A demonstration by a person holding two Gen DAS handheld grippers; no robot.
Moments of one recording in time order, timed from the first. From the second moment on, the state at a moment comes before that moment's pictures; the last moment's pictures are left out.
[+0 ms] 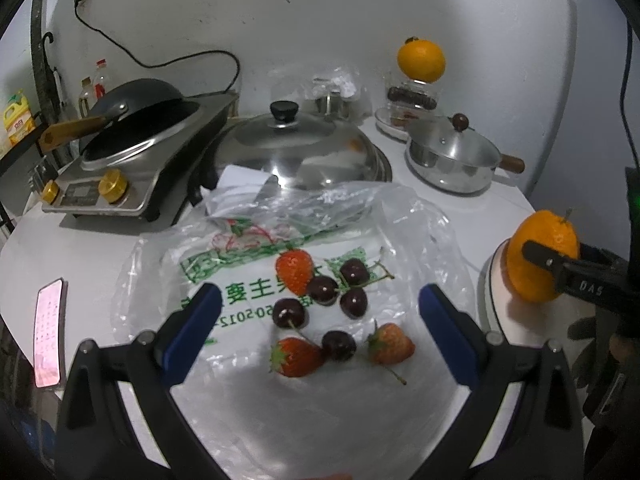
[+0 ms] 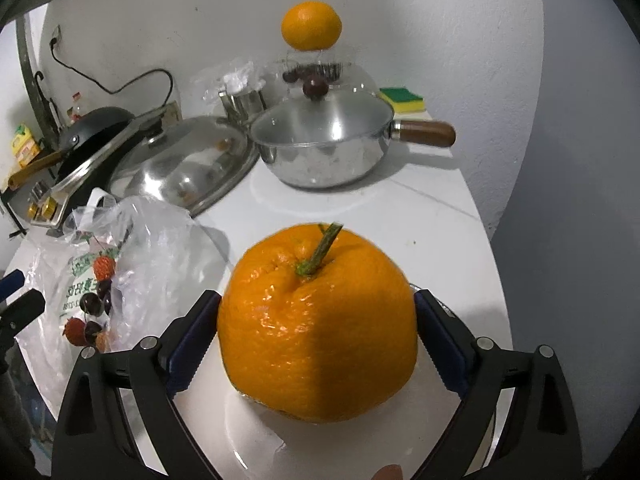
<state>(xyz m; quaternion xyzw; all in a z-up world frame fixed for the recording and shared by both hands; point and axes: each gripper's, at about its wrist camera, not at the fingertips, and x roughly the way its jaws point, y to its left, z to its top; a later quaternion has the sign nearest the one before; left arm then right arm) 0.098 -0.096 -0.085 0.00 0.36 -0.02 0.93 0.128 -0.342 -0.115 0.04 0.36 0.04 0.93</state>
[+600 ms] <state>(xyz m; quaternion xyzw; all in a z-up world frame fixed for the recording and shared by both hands) 0.074 -0.060 -0.075 -0.03 0.34 -0.02 0.94 0.096 -0.297 -0.075 0.00 0.32 0.04 0.95</state>
